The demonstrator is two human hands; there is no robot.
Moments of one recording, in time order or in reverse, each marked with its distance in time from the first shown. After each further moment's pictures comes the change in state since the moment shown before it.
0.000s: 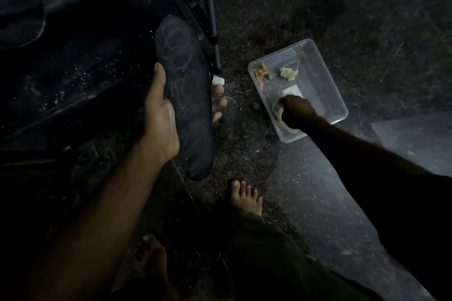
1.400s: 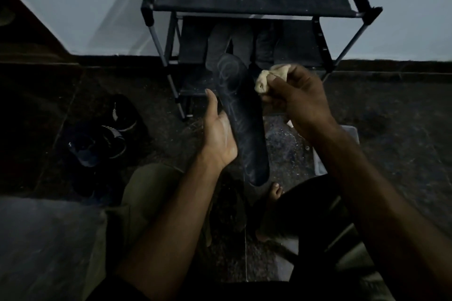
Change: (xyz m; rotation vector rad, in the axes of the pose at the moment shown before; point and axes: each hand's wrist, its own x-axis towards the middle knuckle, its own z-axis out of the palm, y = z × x) left_hand -0.343 0.037 0.027 -0.488 0.155 0.483; right_hand -0.387 -0.311 -0.226 1.395 0.063 -0.671
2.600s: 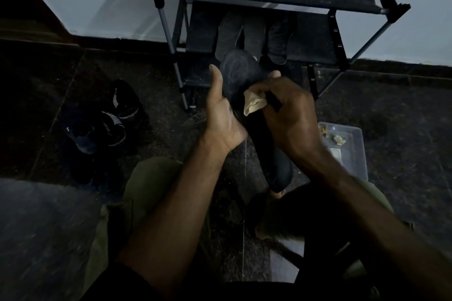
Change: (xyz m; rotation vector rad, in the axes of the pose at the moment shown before) left_hand 0.009 0.023 0.002 -0.130 -0.201 0.023; right_hand -0.025 0.017 0.038 -0.816 -0.035 -0.527
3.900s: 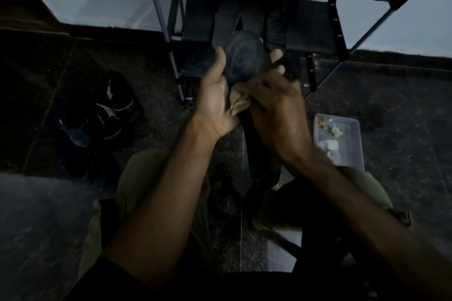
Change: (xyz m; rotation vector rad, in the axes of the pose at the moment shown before) left_hand -0.003 0.014 0.005 0.032 -0.049 -0.090; right_hand -0.009 -0.015 0.009 -0.267 -0.040 -0.163
